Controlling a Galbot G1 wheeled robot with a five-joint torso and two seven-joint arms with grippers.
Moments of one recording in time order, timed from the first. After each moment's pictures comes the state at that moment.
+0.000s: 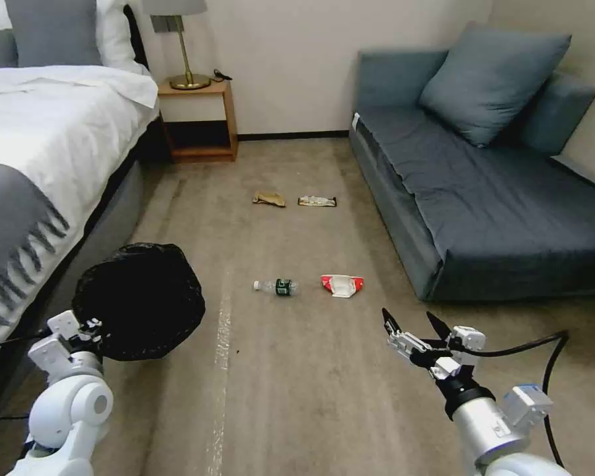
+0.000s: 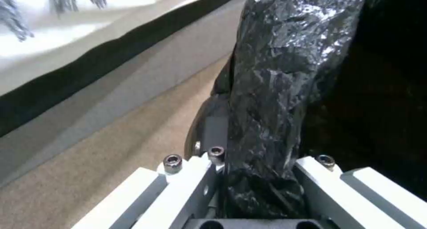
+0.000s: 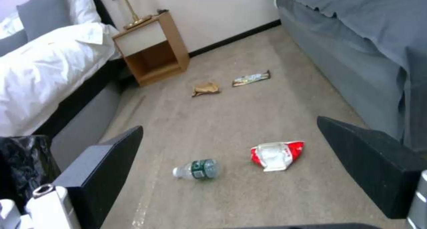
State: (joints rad) left arm 1.43 -1.20 -0.79 -1.92 -0.70 0.33 -0.55; right arm -1.79 1.41 0.57 2.36 0.46 -0.27 -0.03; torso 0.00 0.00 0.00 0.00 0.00
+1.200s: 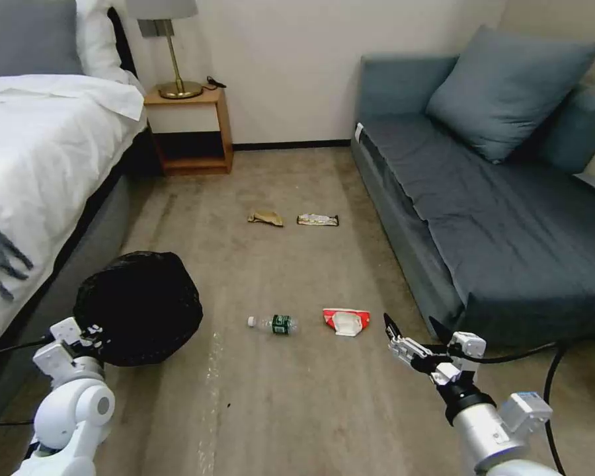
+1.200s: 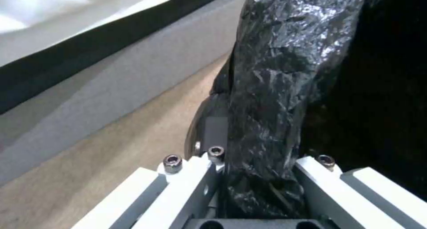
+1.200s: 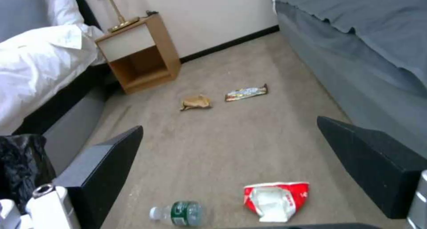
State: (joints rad) left arm 1.43 -1.20 -0.78 -1.88 -0.69 0.30 -0.53; right arm -1.81 1.43 0.58 2.36 0.42 -0.25 -0.05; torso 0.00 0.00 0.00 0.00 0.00
